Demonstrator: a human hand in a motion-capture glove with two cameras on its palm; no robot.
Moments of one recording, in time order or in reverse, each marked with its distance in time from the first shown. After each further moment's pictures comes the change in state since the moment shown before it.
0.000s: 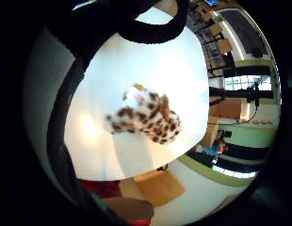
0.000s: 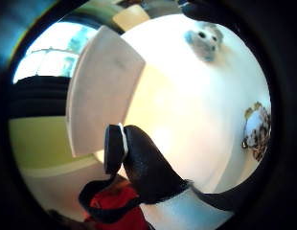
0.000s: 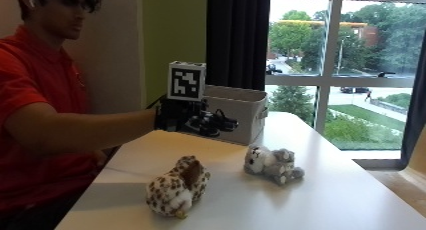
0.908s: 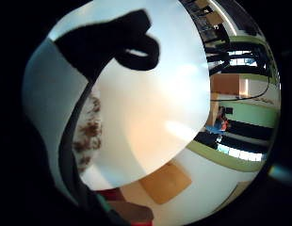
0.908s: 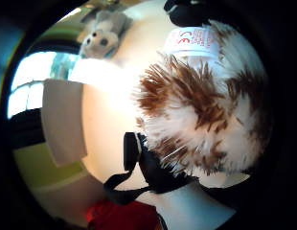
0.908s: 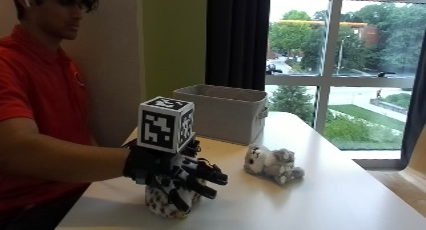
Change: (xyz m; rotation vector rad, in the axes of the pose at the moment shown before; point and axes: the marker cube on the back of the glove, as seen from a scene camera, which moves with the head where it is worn) arm 0.140 0.029 0.073 -0.058 -0.007 0.224
